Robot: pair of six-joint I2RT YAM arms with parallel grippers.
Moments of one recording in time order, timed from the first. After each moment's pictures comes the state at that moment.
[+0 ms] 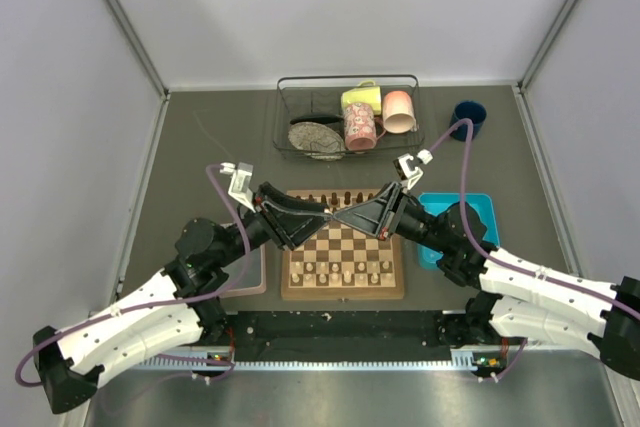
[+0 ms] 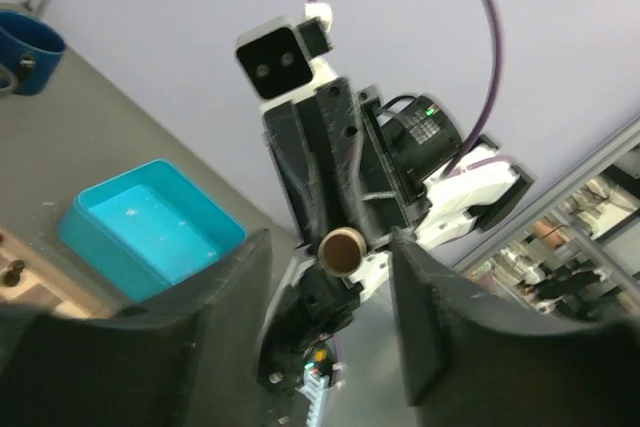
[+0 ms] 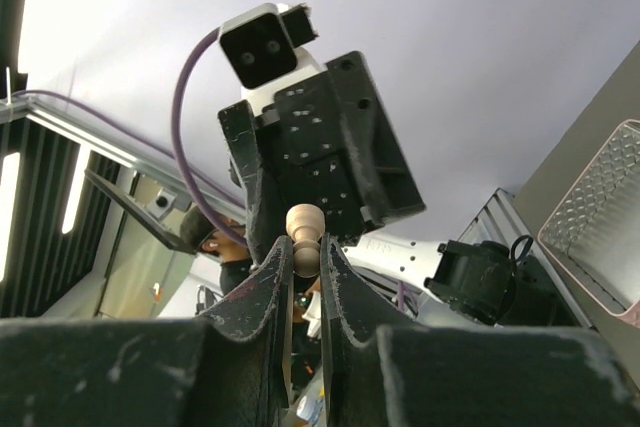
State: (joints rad) left arm -0.90 0.64 0.52 0.46 0.21 -0.81; right arm 0.96 0.92 0.51 0.76 -0.27 1.28
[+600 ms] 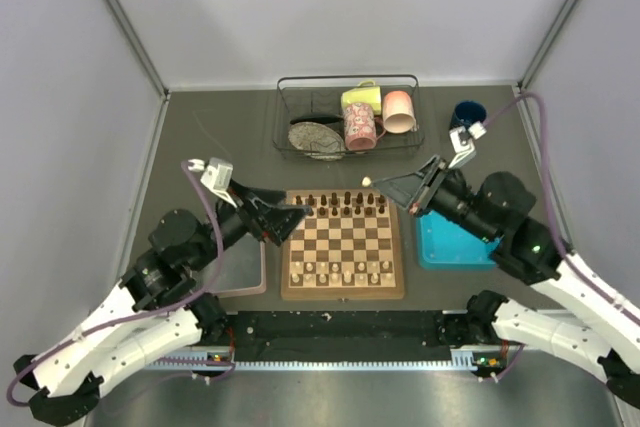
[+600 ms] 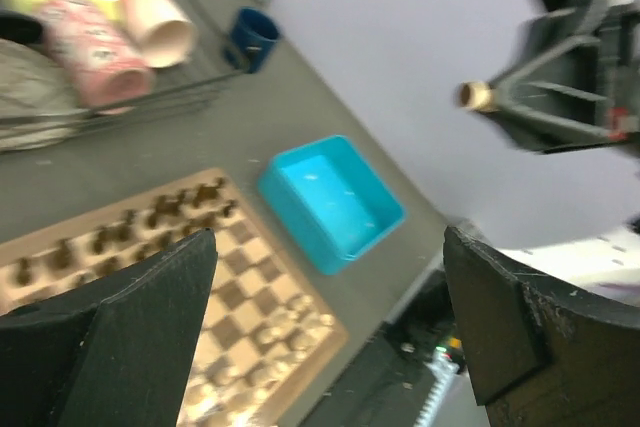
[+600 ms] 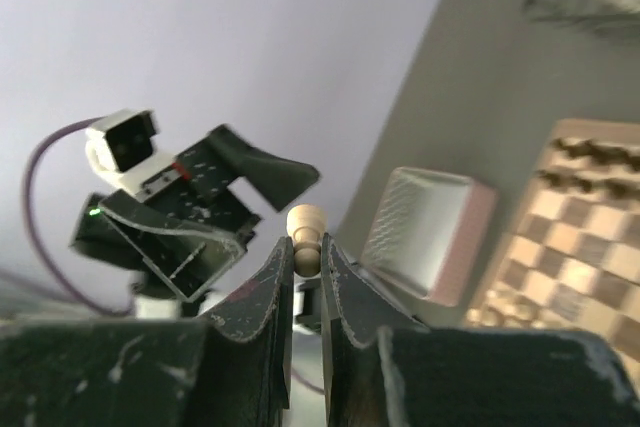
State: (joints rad) left arm -0.87 0.52 0.71 -0.12 0.00 -0.60; right arm 0.85 0.72 0.84 -0.09 -0.08 1.03
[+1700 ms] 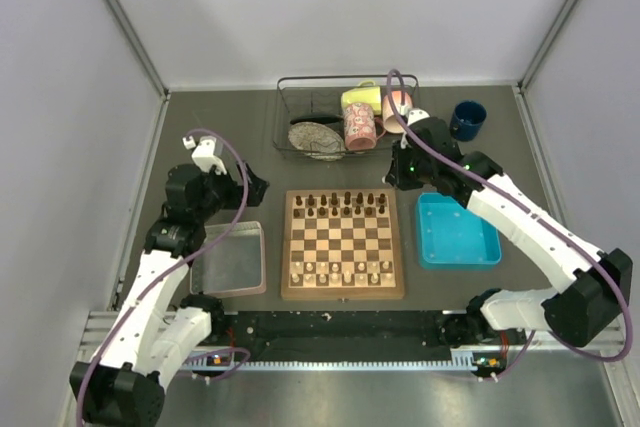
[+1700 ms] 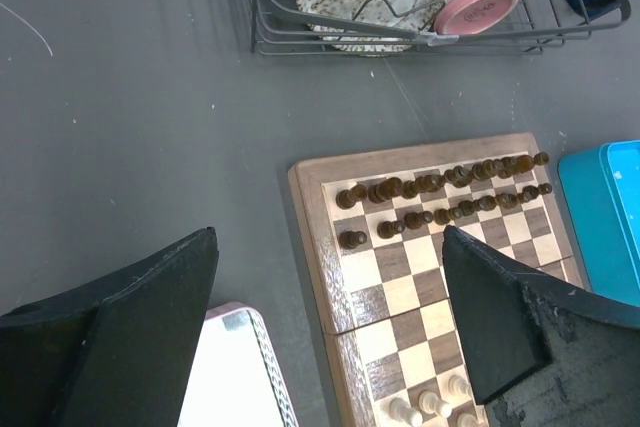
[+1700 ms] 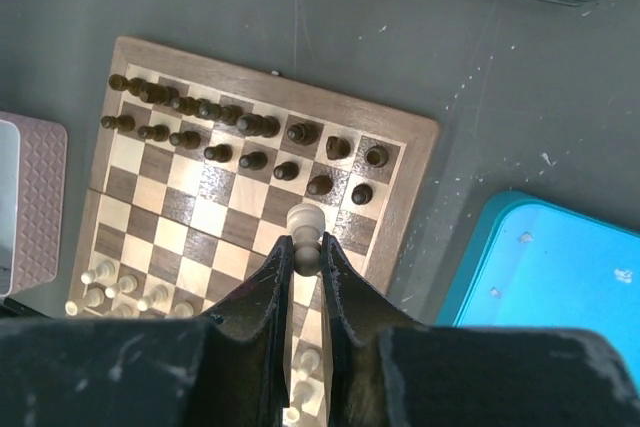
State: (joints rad) left arm -0.15 0.79 0.69 -0.29 0.25 -0.32; right arm 0.61 1.27 1.20 -0.67 0.07 0.37
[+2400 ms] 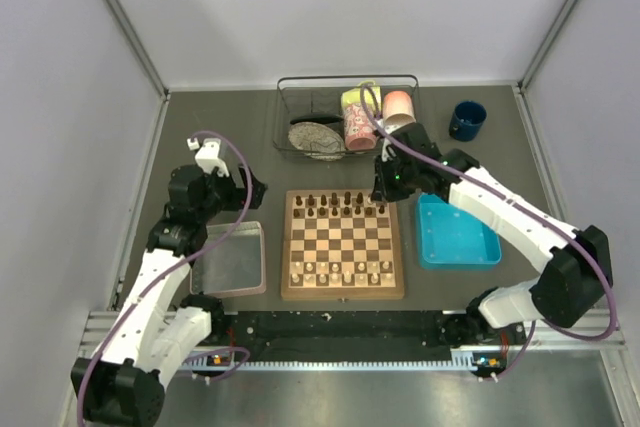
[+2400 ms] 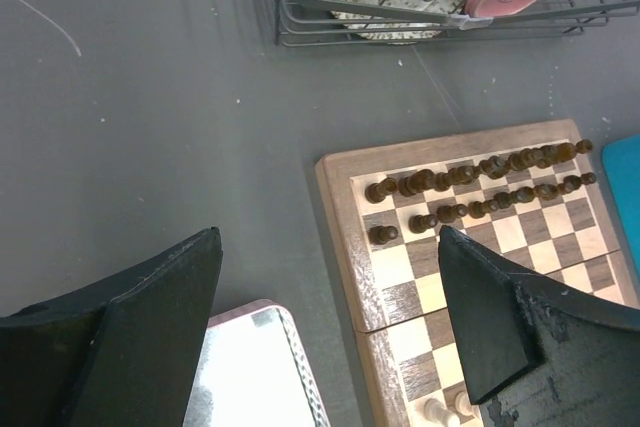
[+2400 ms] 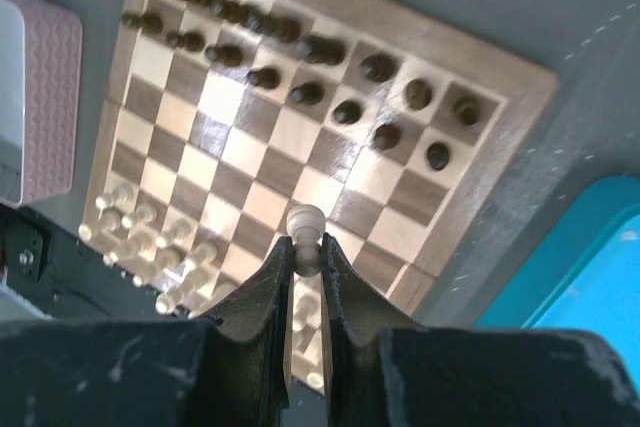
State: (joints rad) left arm -0.15 0.83 0.68 -0.26 0.23 -0.26; right arm 0.61 1.38 1.18 -0.67 -0.12 0.34
